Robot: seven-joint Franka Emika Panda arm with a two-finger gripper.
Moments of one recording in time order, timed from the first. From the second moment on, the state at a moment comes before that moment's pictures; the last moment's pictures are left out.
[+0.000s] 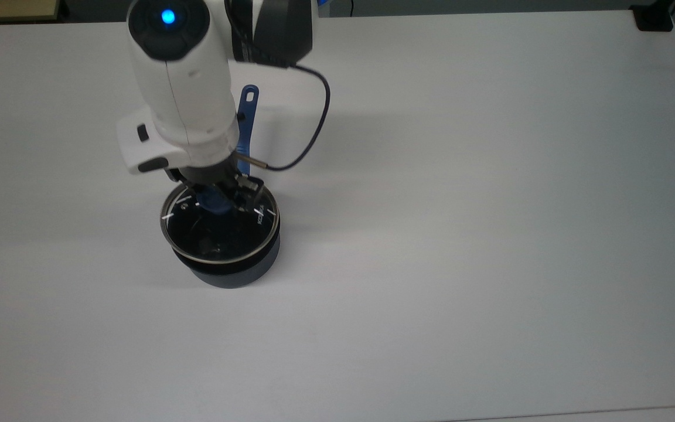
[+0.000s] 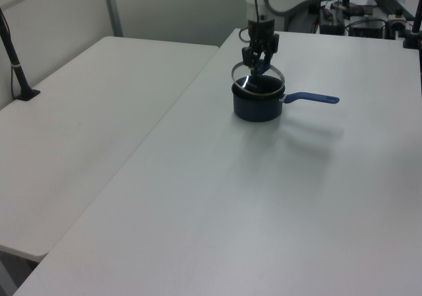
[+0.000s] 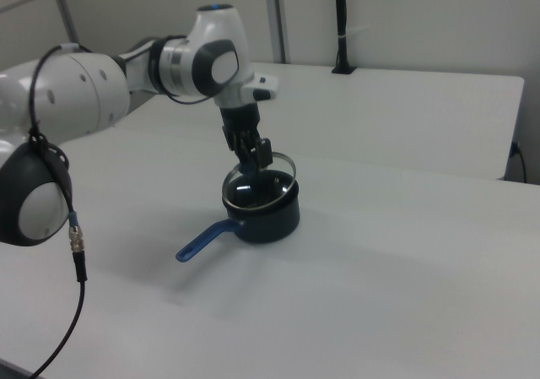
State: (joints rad) arm -0.16 0.58 0.17 -1.23 -0.17 1.83 0.40
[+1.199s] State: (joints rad) arm -0.14 0.62 0.17 -1.22 -0.17 1.78 0.49
